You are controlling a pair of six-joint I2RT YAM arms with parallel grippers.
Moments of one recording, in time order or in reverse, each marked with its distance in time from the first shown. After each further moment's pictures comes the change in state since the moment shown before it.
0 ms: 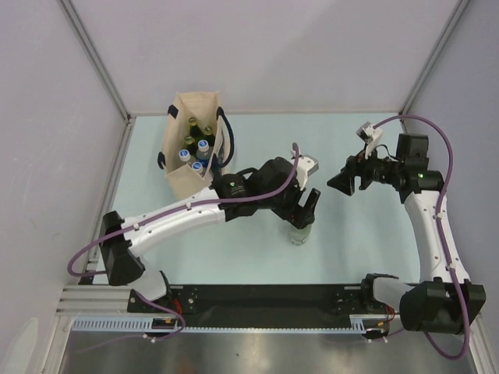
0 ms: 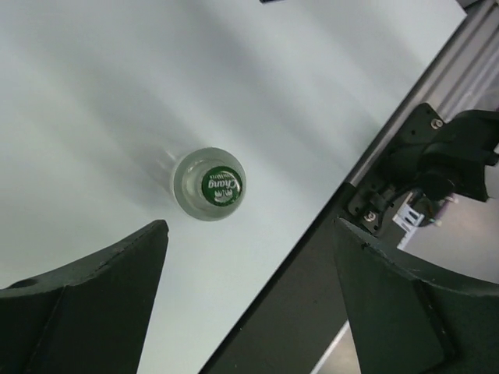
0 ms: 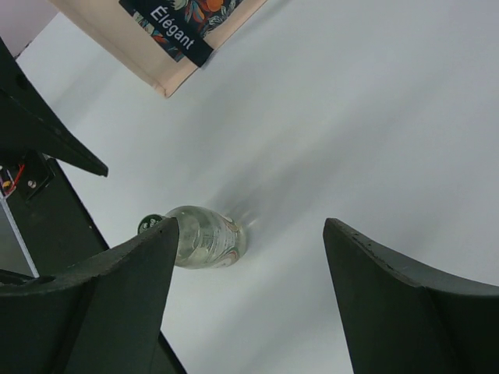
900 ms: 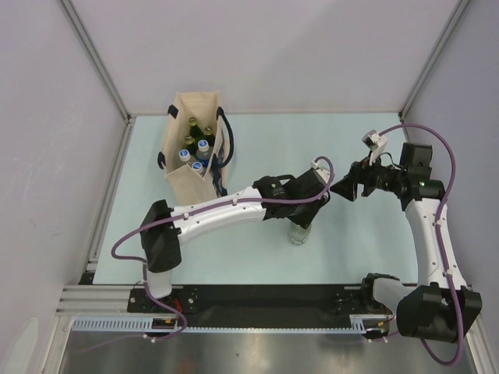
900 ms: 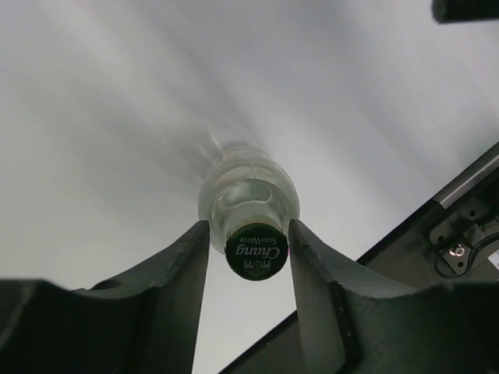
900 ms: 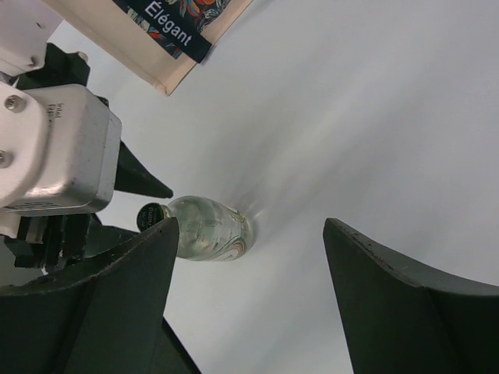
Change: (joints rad) left arm -0.063 0.291 0.185 -0.153 -0.221 -0.019; right arm -0.072 -0.054 -0.105 0.030 -0.032 0.043
